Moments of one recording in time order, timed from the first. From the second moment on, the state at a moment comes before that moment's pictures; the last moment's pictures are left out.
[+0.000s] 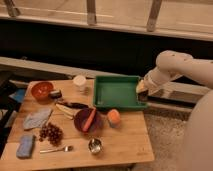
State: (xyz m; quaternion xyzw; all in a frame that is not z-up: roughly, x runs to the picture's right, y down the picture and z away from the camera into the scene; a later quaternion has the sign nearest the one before) arm 0.222 0.012 0.744 -0.21 0.09 0.75 0.63
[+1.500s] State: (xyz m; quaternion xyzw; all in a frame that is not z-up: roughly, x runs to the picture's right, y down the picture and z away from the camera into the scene) arm 0.025 -0.051 0.732 -0.24 -0.04 0.64 0.73
